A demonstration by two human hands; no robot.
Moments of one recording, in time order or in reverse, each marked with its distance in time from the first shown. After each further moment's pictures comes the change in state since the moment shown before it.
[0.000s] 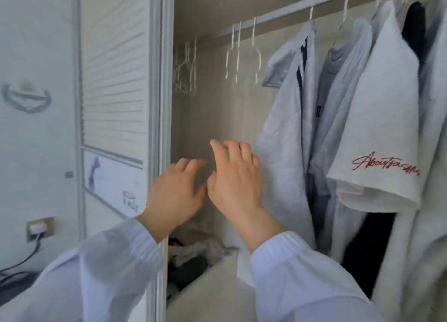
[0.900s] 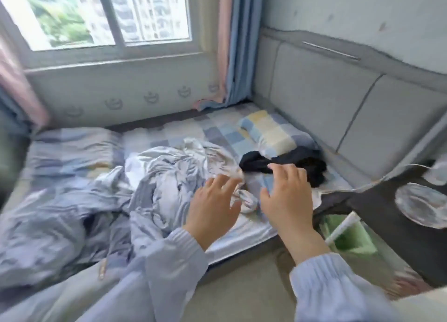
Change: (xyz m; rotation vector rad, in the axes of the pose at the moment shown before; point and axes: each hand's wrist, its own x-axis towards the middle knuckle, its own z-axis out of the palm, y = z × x) left_hand -0.680 0.006 -0.390 1.013 0.126 -1.595; right_hand -0.396 -0.550 -0.299 1.541 -0.677 -0.973
